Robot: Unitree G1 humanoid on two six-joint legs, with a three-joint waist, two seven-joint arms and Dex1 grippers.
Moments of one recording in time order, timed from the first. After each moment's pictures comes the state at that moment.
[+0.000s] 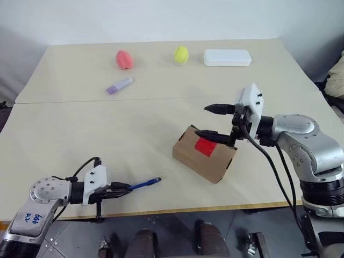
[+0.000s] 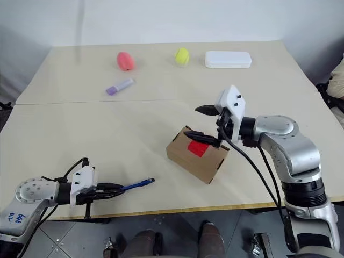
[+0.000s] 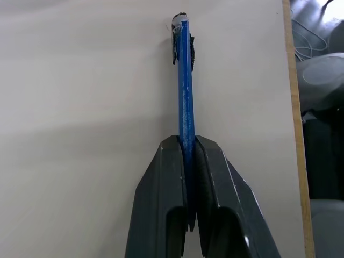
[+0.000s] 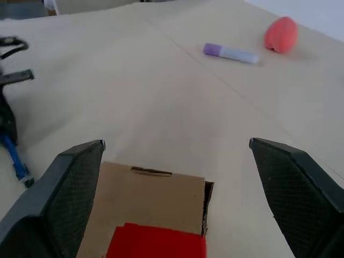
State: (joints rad) left arm 0.08 0.84 0.09 -0.19 -0.32 0.14 -1.16; right arm -0.62 -0.71 0.06 -0.34 0.51 0.73 0.97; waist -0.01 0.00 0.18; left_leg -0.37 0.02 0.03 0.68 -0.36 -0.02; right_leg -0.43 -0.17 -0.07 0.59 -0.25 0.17
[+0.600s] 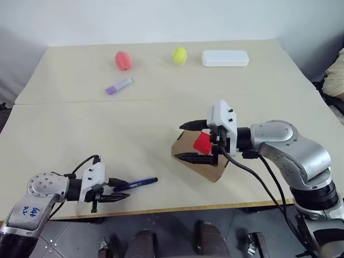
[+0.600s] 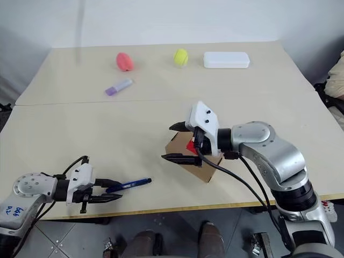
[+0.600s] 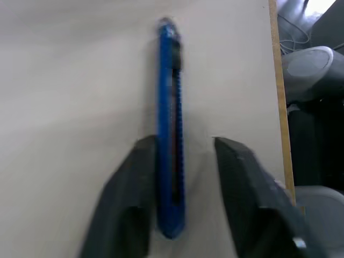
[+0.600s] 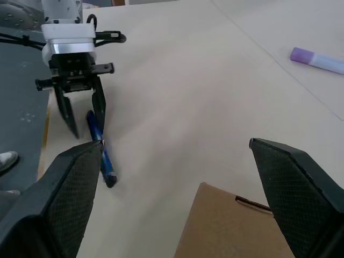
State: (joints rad) left arm 0.02 0.86 0.06 -0.15 -0.33 0.15 -1.17; right arm -0.65 -0.65 0.15 -0.45 0.56 0.81 0.92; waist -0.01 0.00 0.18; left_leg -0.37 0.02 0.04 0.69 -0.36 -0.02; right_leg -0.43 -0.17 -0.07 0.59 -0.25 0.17
